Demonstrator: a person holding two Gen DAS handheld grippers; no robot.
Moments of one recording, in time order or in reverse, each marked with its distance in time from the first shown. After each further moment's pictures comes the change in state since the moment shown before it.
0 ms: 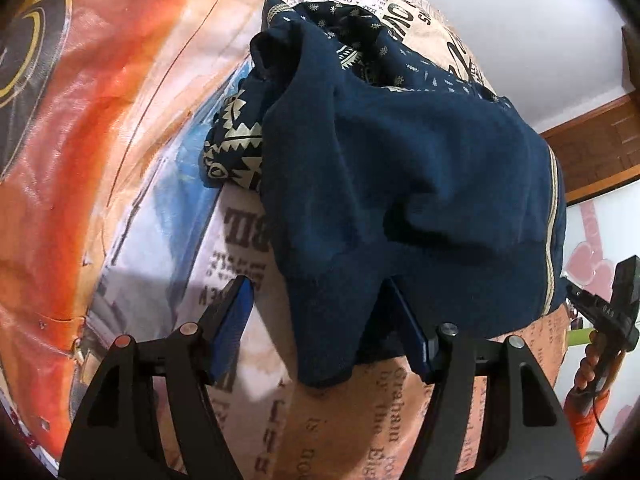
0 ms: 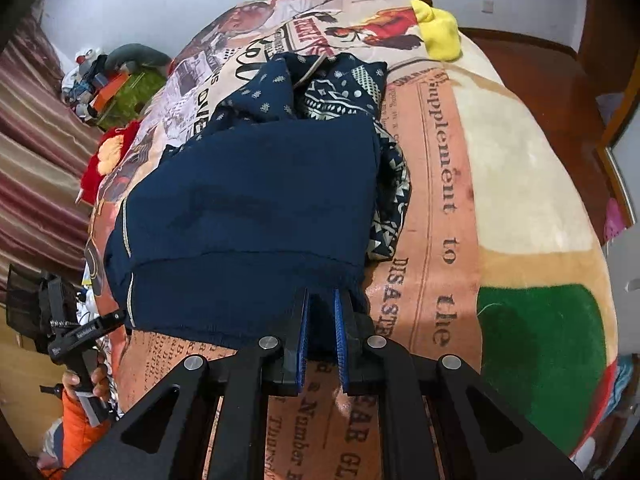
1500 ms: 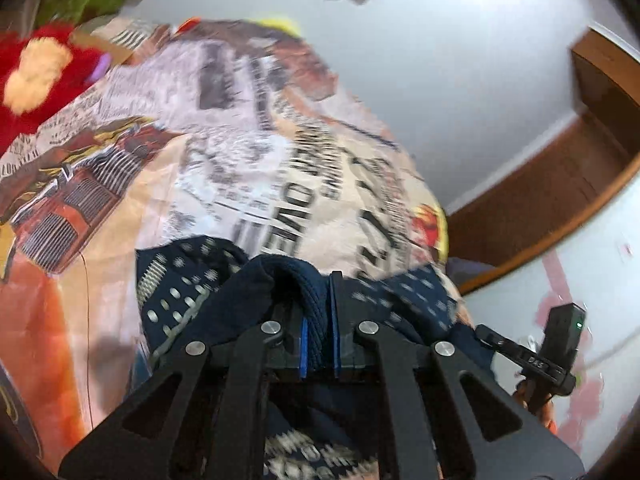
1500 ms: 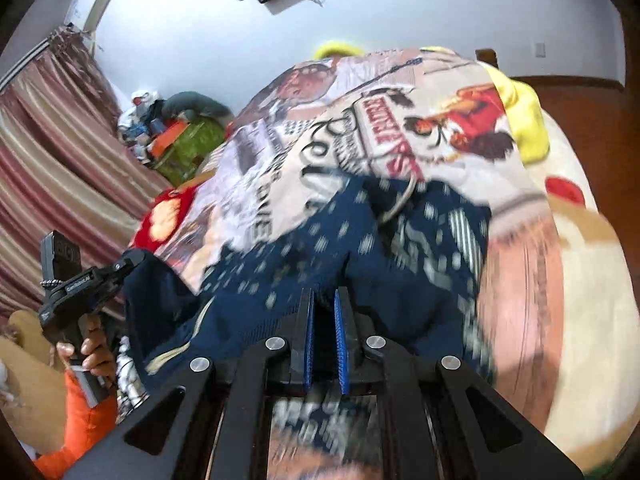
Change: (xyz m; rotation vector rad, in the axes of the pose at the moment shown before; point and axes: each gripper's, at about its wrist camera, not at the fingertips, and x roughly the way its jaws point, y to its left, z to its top) left arm -0.033 -0.086 0.204 0.091 -0.266 -0.118; right arm 0.031 0.029 0.127 -0.034 -0.203 0.224
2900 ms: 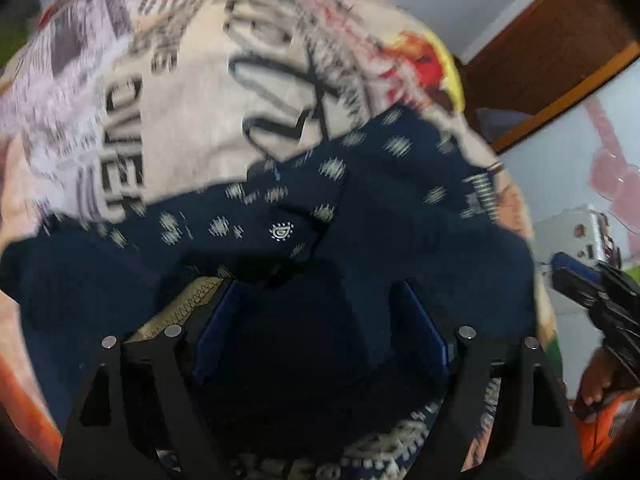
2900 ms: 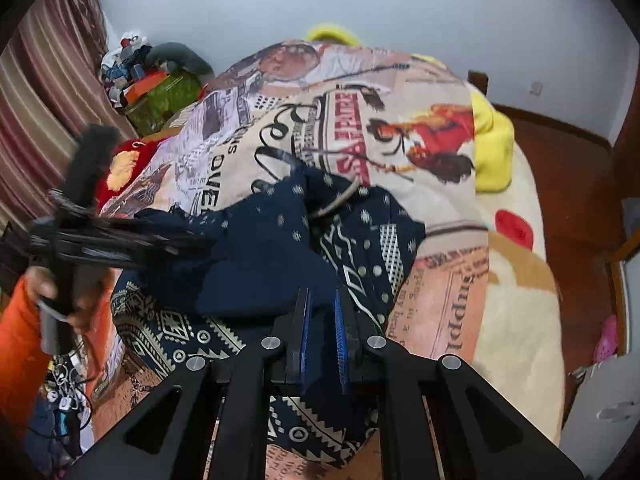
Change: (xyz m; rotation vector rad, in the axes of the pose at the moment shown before) left arm 0.158 -0.128 -0.070 0.335 0.452 0.169; right arm -0.015 -0.021 0.004 -0.193 0.096 -0.163
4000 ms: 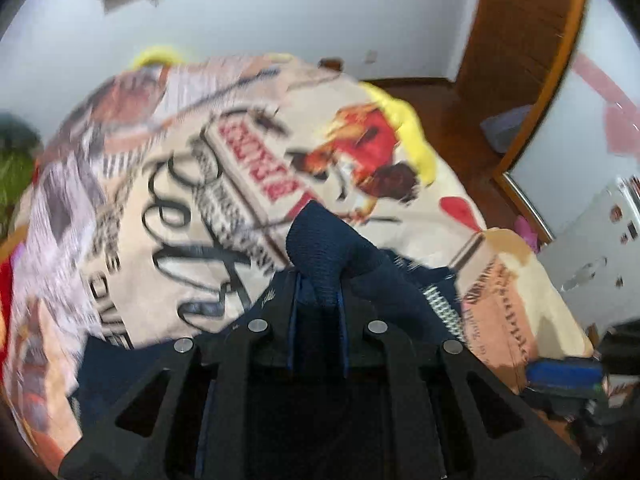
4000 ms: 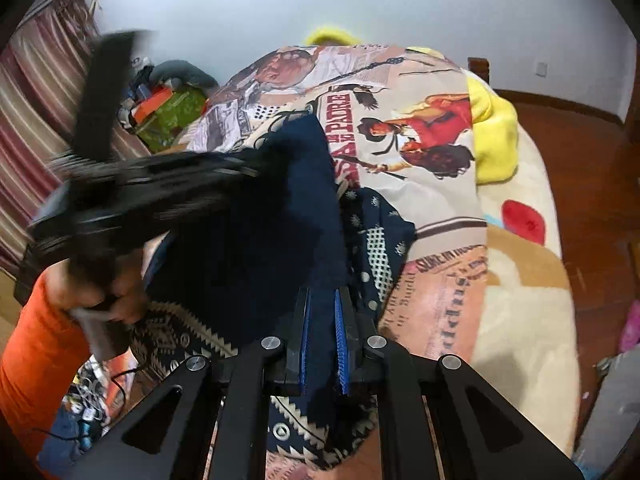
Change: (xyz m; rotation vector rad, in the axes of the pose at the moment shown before) left arm -0.006 -0.105 0.069 0.248 -0.258 0.172; right arm 0.002 -0.028 0.004 0.049 -0.012 0.068
